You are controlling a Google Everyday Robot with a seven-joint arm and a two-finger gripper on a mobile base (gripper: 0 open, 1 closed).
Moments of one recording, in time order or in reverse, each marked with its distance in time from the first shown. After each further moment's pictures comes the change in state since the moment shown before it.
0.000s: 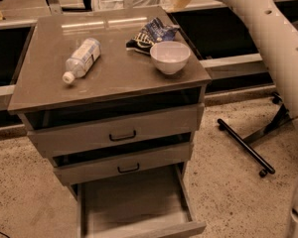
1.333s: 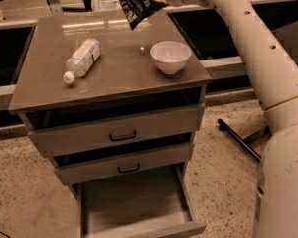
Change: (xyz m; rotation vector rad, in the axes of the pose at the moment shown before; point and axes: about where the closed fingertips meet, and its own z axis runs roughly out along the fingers) arm -0.025 0.038 0.037 -0.107 -0.115 0.024
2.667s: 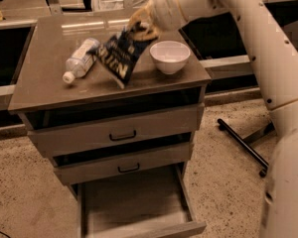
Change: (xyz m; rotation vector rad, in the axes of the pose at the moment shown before) arm -0.128 0.103 -0.064 -0.417 -0.520 -0.186
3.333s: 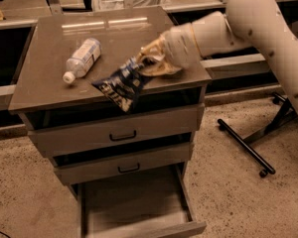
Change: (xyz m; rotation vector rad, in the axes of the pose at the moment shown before) arm -0.079 0.078 -0.021 -0.018 -0.096 0.002
